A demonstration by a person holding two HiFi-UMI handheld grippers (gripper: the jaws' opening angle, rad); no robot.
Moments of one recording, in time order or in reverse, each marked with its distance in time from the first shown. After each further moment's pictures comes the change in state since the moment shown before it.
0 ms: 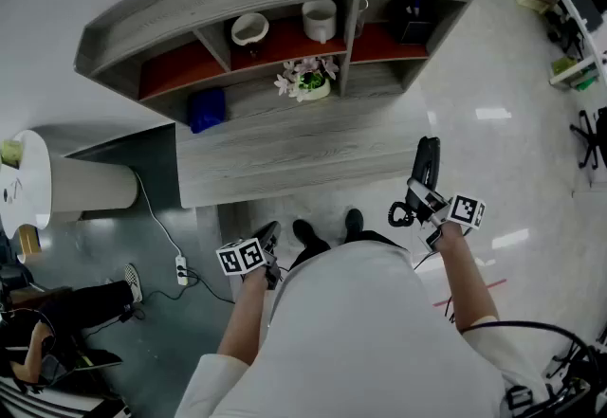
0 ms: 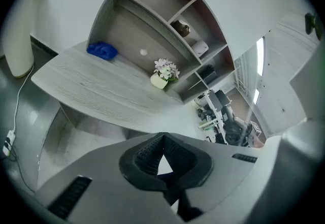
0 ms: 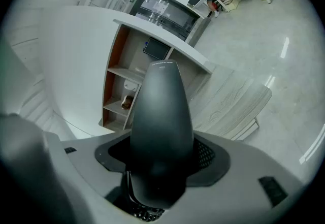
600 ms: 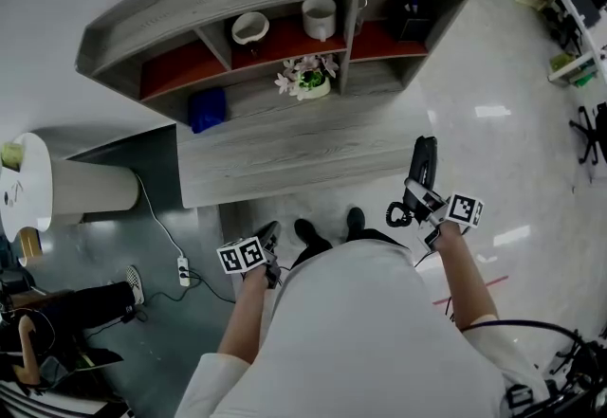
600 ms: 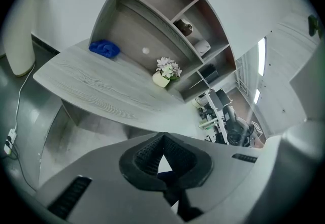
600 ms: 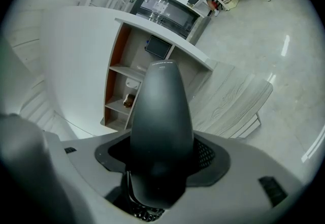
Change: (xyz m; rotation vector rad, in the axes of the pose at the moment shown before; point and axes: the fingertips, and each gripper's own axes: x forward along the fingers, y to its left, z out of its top) left arm -0.005 0.010 -0.002 -0.002 0.012 0.015; right arm -0.012 -0.018 -0.013 -0.027 0.022 -0.149
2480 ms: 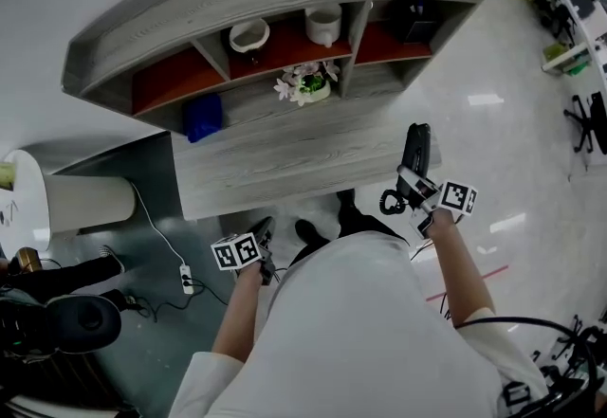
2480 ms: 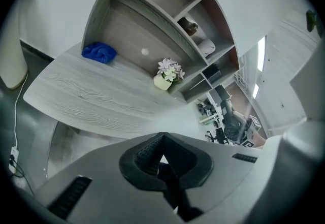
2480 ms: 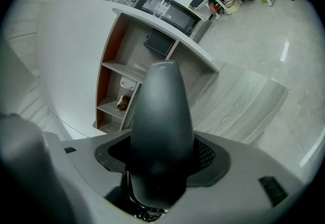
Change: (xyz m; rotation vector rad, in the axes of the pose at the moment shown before) left arm 0.012 0.033 0.055 0.062 0.043 -0.001; right arm 0.065 0.015 0.019 0.025 -0.042 -0.004
